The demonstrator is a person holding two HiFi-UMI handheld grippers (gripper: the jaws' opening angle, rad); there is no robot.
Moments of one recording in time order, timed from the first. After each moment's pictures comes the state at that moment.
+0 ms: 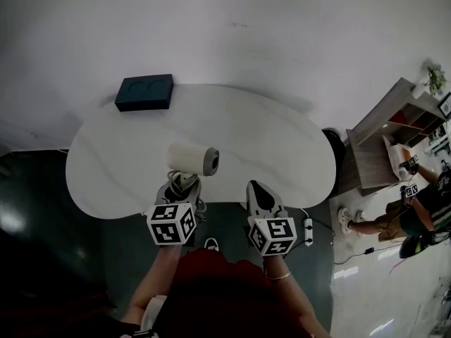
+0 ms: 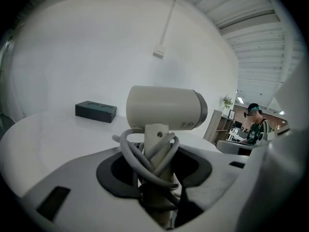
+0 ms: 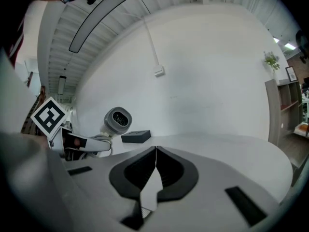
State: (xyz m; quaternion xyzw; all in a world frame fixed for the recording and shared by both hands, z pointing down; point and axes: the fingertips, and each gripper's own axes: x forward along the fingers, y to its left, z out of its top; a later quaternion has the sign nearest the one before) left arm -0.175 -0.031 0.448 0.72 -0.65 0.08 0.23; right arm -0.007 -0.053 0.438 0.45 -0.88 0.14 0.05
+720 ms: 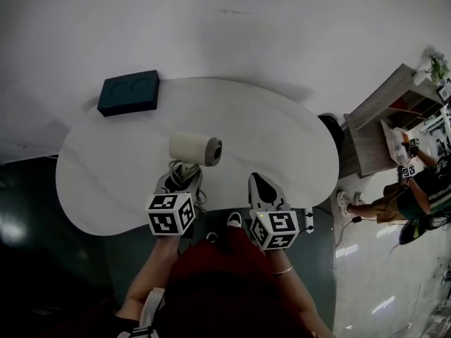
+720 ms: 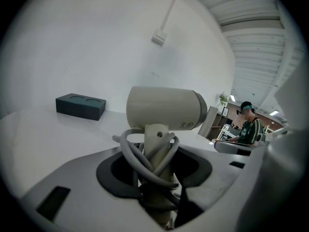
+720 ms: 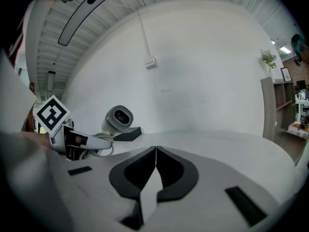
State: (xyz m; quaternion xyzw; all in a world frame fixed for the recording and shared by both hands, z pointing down) left arm -0.181 -0.103 0.468 0.75 -0.60 0.10 0.26; right arm -0.013 -0.106 0.457 0.49 -0.85 0.16 0.08
